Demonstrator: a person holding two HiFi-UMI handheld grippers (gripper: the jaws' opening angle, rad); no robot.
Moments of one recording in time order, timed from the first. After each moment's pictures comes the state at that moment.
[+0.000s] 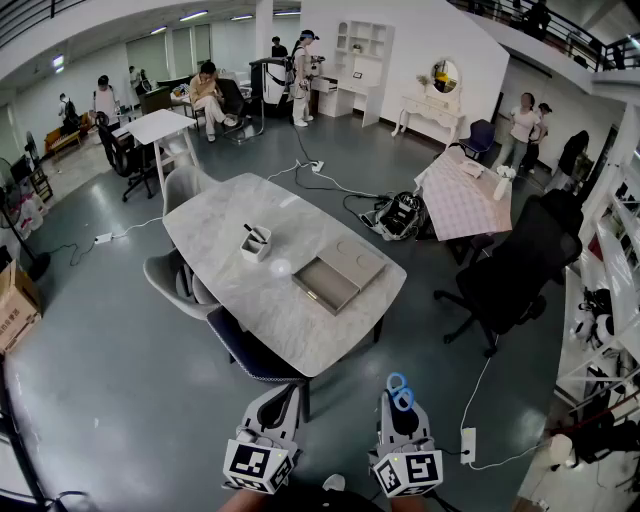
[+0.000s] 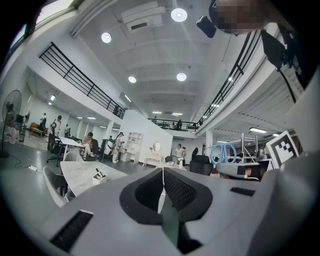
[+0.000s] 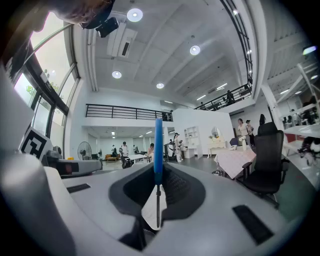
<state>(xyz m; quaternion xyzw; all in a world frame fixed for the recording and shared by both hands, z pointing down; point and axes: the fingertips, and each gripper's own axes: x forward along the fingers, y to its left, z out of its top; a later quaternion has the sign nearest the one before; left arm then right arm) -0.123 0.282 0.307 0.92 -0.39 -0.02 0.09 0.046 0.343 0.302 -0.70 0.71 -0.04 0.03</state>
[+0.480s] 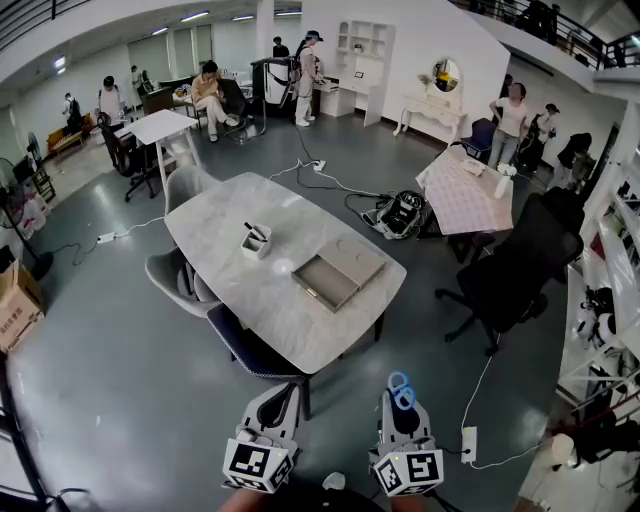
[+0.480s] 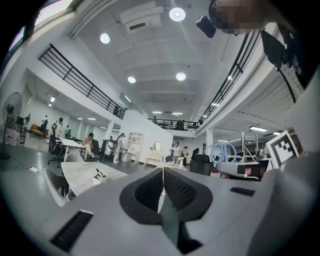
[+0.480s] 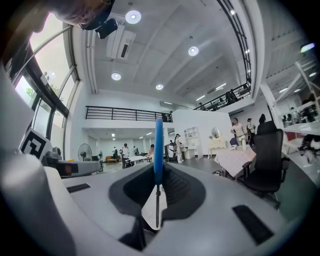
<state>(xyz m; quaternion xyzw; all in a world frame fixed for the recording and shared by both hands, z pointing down) -0.117 0.294 0.306 0.92 -0.39 -0.02 0.09 0.054 0.354 0.302 -0.70 0.71 -0.04 0.04</state>
